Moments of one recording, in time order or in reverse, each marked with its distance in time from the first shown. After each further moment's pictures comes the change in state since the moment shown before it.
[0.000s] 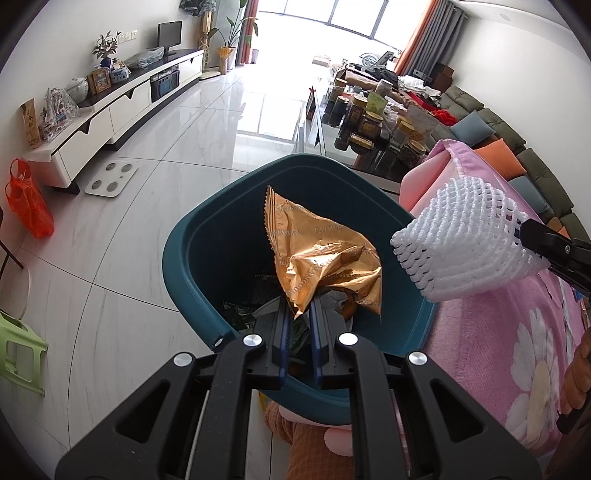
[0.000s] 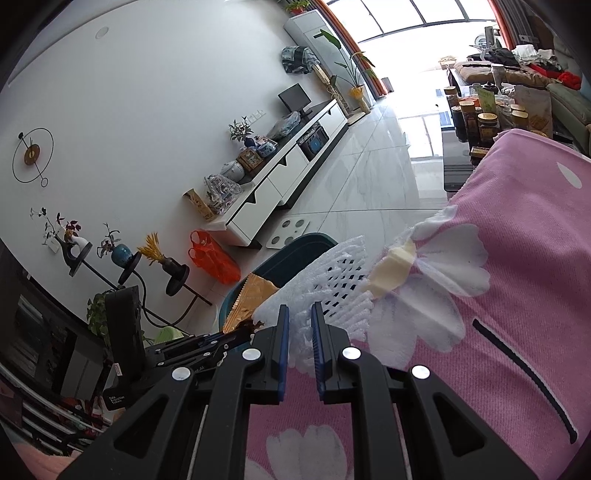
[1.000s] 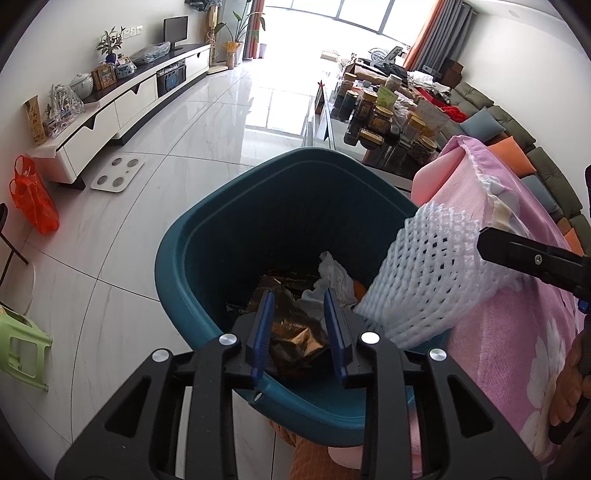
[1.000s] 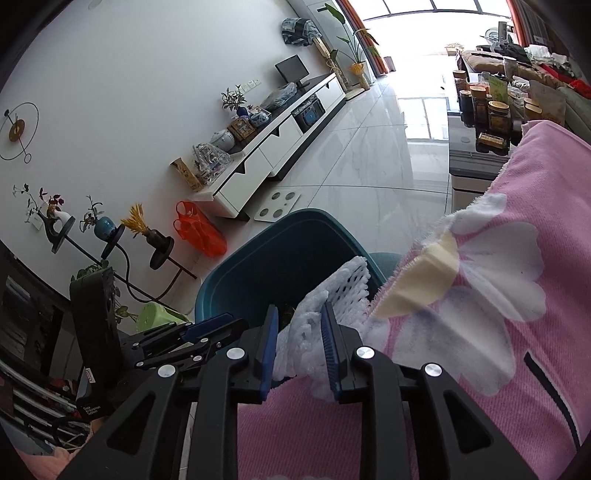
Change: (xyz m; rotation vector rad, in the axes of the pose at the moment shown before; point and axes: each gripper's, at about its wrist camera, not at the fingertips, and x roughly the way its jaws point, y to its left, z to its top) left arm 0.027 -0.006 0.003 -0.010 0.014 0.033; right arm 0.053 0.010 0.005 -0.039 0.115 -0.061
